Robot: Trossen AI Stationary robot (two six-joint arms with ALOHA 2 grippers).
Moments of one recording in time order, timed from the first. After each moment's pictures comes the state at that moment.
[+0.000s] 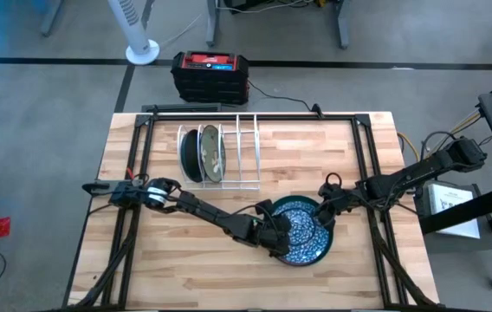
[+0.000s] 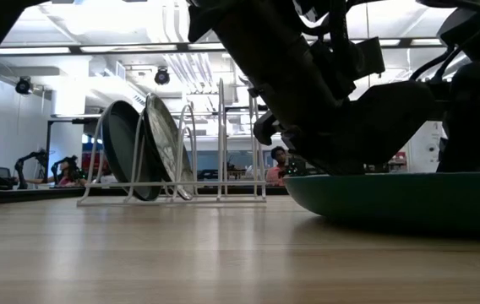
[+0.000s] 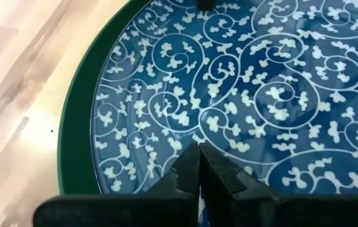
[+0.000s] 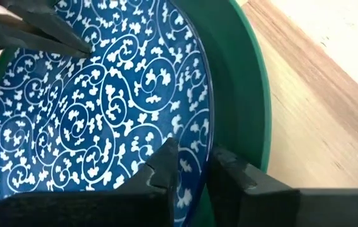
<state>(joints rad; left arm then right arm) -0.31 2.35 1.78 -0.37 -0.58 -0.41 0.29 0.96 0.24 -0.16 0.11 0.85</state>
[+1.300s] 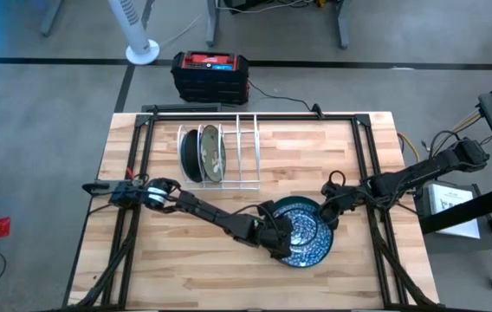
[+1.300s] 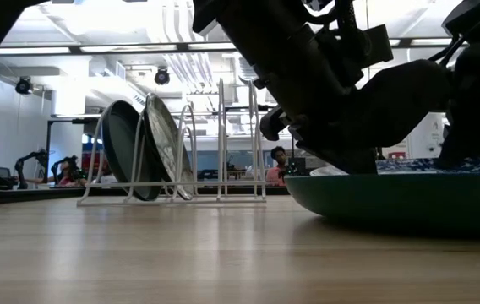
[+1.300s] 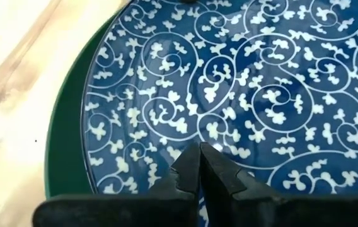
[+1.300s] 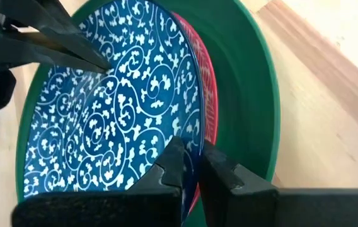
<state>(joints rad) -0.31 2.35 1.81 -0.37 -0.54 -0.40 0.29 0.85 0.24 -0.21 0.06 0.87</state>
